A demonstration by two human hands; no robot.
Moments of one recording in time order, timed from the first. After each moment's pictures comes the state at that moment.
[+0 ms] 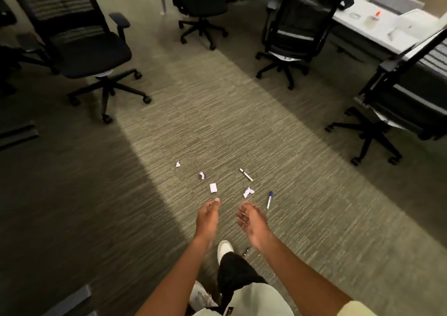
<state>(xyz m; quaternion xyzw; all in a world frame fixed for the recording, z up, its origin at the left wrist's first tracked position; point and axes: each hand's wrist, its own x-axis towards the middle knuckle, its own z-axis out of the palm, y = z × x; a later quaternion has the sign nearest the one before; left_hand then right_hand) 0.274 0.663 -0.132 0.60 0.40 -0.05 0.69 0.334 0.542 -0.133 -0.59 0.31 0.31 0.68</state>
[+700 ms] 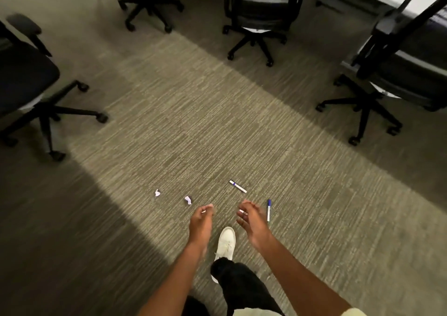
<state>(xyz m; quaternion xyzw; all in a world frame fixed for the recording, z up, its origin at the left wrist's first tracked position) 0.567 0.721 -0.201 0.63 0.41 -0.14 0.64 0.613 0.584 -0.189 -0.50 0.39 0.25 0.73</state>
